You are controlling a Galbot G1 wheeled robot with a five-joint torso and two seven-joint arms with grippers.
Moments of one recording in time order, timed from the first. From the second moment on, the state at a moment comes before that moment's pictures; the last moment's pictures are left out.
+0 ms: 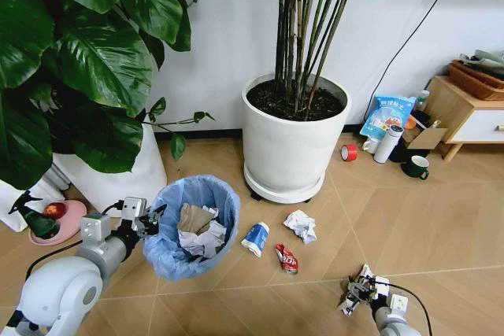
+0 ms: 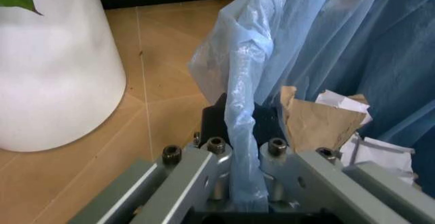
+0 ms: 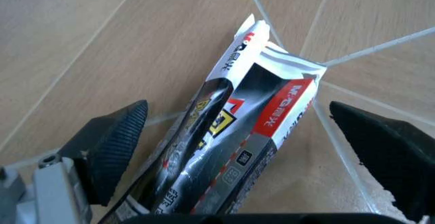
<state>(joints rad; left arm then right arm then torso) 1.45 -1.00 -0.66 -2.22 -0.64 0.70 -0.02 -1.42 1.29 0.59 1.31 0.46 -0.13 0.06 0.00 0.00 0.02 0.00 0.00</state>
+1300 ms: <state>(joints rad) 1.46 -1.01 -0.66 -2.23 -0.63 0.70 -0.01 -1.41 1.27 0.59 1.36 0.45 -0.11 0.01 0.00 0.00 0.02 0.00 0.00</state>
